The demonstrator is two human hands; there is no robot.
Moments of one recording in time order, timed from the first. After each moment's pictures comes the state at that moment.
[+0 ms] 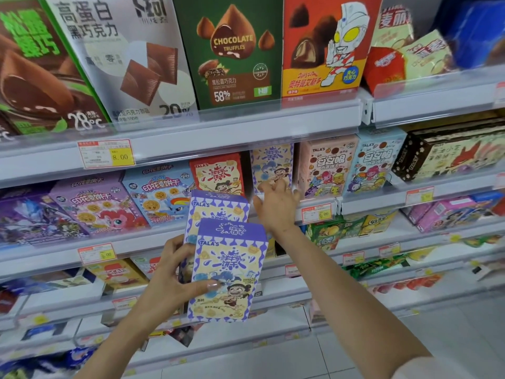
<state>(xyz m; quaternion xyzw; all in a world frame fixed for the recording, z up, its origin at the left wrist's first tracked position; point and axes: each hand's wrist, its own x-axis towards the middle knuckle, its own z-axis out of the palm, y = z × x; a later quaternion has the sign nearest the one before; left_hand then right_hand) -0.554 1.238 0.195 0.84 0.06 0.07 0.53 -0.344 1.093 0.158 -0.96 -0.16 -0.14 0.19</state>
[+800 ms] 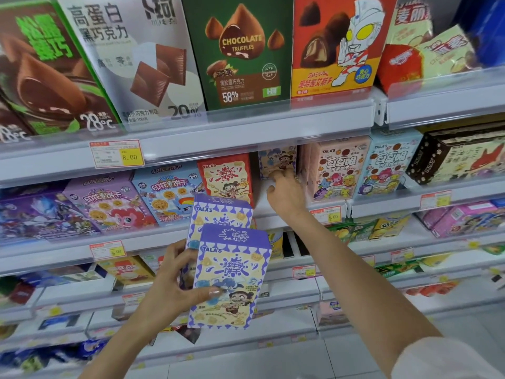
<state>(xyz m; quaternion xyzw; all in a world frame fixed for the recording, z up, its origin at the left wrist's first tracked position) -0.562 1.242 0.193 0.85 0.07 0.08 0.51 -0.315 1.095 0.176 -0.94 -0.18 -0.09 0.26</state>
